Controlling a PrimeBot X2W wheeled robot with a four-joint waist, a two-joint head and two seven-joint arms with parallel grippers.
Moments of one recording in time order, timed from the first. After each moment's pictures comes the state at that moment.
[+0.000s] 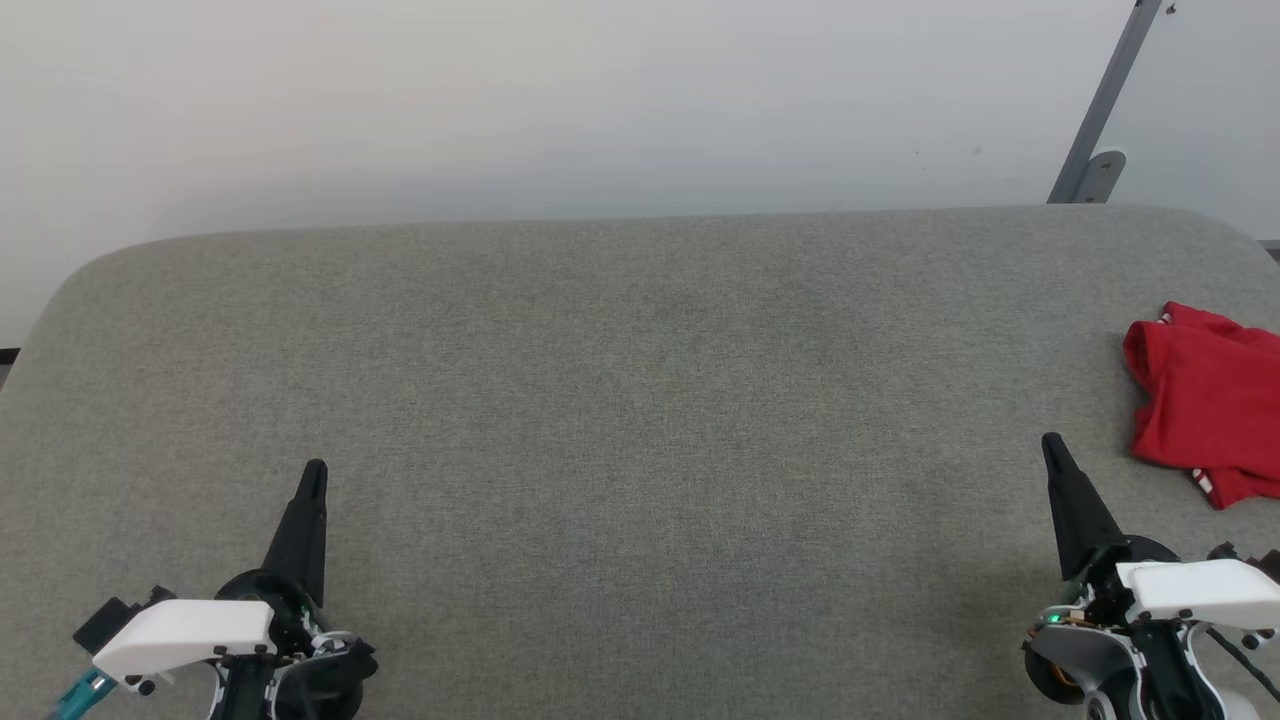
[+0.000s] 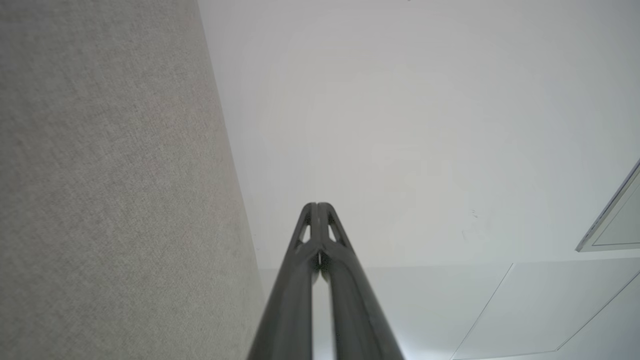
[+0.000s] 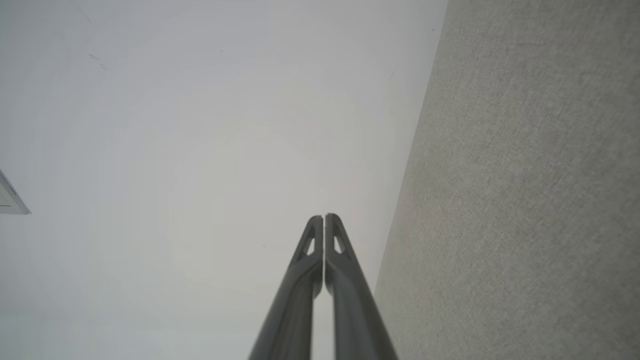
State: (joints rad) left arm -0.10 0.05 0.11 0.25 -1.61 -0.13 0.11; right arm -0.11 -0.05 -0.11 0.24 1.61 0.13 0.11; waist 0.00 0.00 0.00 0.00
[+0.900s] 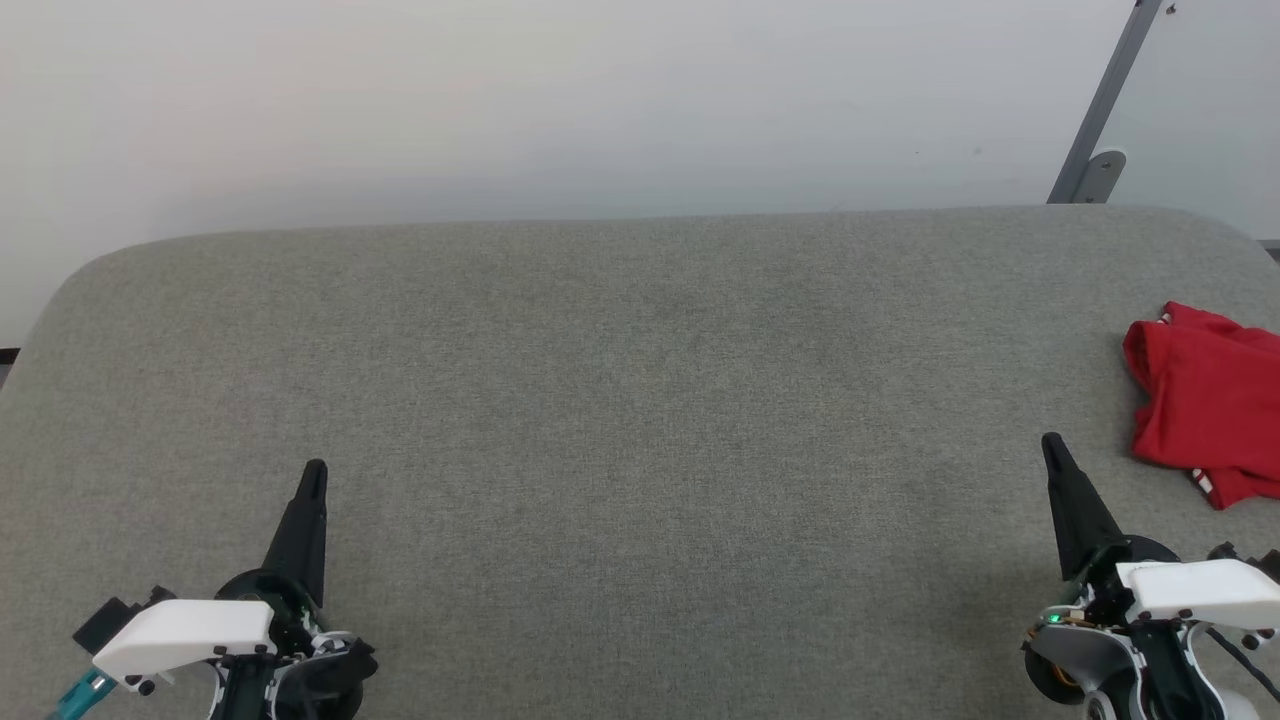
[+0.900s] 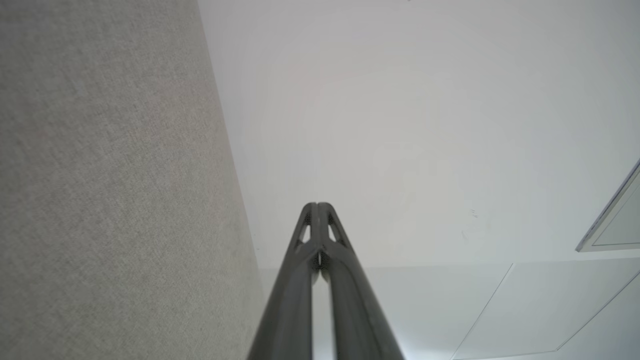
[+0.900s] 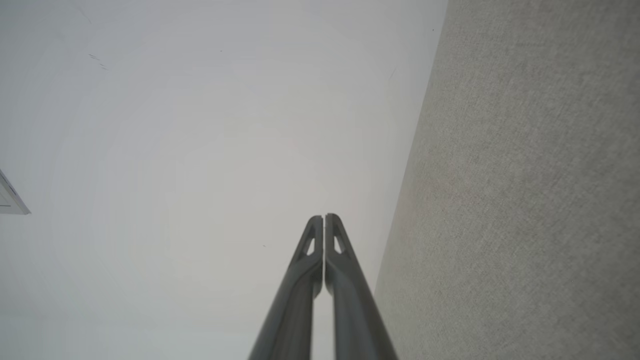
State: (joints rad) left arm -0.10 0.05 0.11 0.25 -1.61 -0.13 0.11; right arm -0.11 -0.05 -0.11 0.24 1.61 0.13 0.11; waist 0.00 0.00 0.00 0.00
